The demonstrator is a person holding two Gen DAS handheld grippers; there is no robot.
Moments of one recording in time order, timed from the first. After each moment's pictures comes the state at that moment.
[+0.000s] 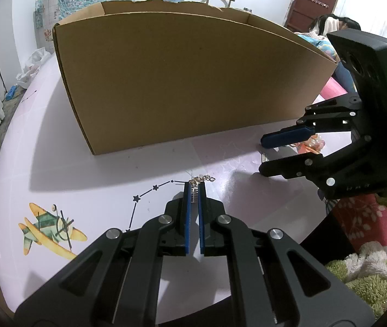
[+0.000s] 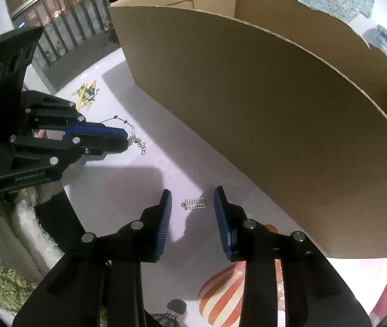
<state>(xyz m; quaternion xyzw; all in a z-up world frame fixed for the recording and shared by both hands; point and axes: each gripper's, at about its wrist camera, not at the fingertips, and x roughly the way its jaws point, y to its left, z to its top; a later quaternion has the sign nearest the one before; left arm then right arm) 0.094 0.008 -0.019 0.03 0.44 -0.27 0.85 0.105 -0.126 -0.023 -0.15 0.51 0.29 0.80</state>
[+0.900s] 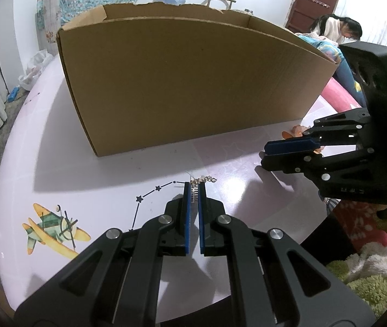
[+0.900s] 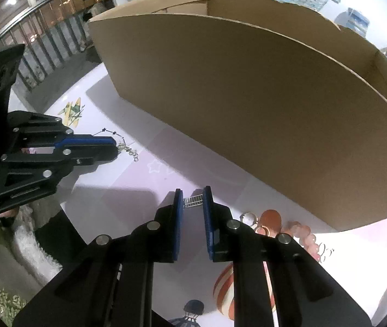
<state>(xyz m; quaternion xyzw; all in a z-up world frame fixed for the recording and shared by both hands) 0.091 0.008 -0.016 0.04 0.44 -0.27 0.86 0.093 -0.130 -0.025 -0.10 0.50 0.22 0.83</state>
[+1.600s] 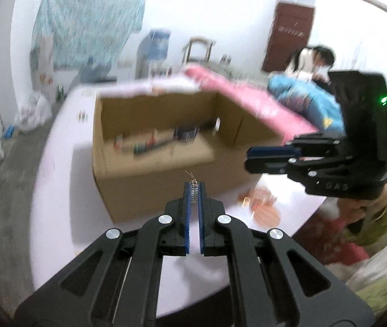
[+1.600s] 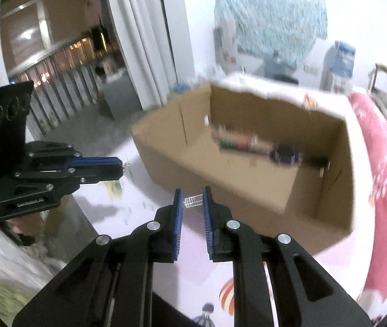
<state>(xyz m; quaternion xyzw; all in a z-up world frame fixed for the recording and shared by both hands) 0.065 0.027 0.101 0.02 0.31 -0.32 0.90 0.067 -0.153 0.098 -0.04 0.36 0.25 0.90</state>
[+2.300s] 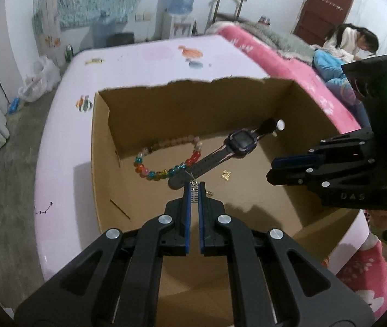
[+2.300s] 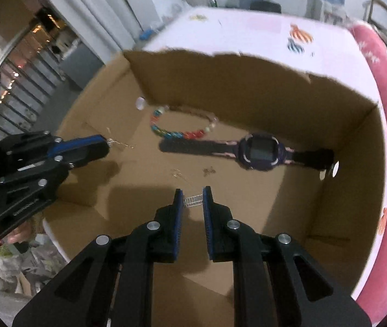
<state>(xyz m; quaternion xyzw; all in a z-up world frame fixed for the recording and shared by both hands) 0.249 -0.010 0.062 0.04 0.47 -0.25 0.84 0.254 -0.160 0.041 0.01 0.57 0.18 0.80</state>
